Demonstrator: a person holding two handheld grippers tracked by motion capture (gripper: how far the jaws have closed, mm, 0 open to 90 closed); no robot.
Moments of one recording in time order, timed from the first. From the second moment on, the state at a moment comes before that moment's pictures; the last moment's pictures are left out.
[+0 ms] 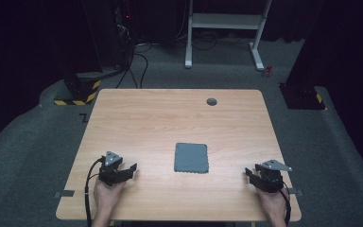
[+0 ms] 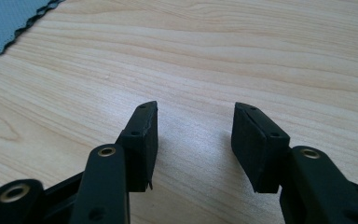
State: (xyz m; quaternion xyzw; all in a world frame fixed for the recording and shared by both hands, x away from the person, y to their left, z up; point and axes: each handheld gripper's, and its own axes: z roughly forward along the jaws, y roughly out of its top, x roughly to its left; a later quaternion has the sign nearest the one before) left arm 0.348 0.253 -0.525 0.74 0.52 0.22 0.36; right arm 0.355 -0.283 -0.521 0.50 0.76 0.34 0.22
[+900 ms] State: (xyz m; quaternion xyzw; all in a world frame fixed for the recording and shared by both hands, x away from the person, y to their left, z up) left arm 0.347 0.248 -0.528 0.75 0.51 0.23 0.34; right arm 0.359 -0.283 -0.522 0.51 0.76 0.33 0.23
